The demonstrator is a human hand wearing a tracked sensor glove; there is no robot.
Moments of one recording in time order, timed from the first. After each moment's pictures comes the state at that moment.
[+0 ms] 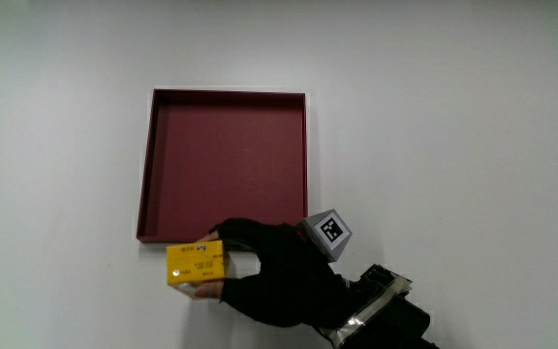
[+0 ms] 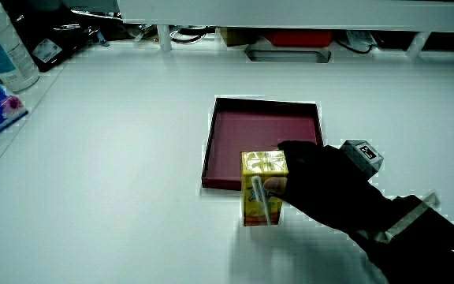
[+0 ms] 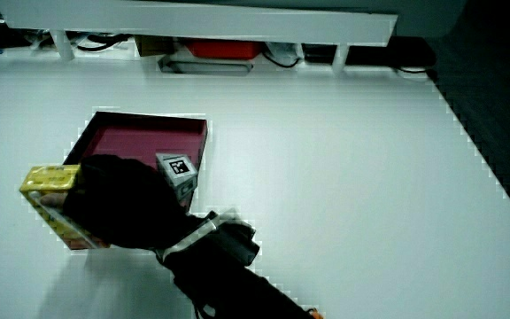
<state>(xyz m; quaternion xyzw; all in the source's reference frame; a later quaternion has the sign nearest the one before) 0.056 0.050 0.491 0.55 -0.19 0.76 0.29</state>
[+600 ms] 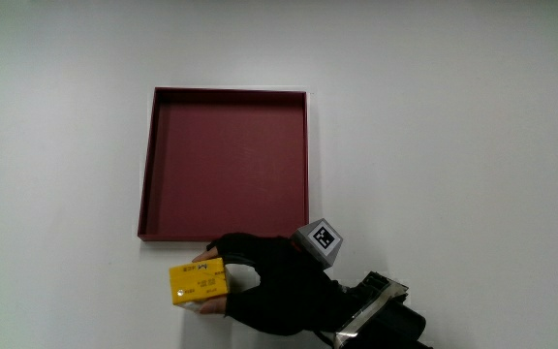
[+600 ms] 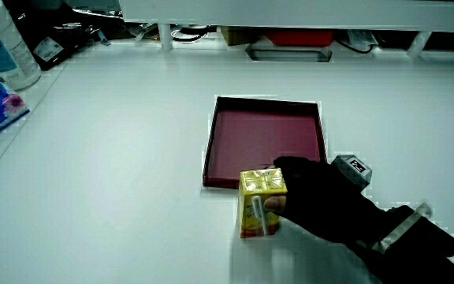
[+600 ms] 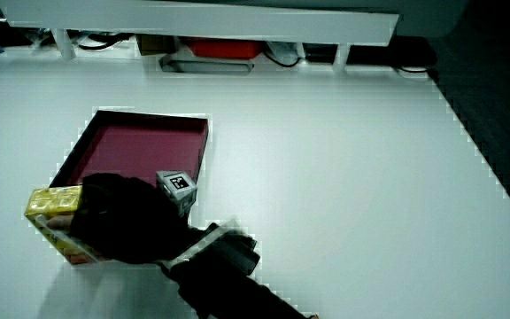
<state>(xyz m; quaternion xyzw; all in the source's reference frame) 0.048 0.063 0.519 0.51 -0.19 0.76 0.34</state>
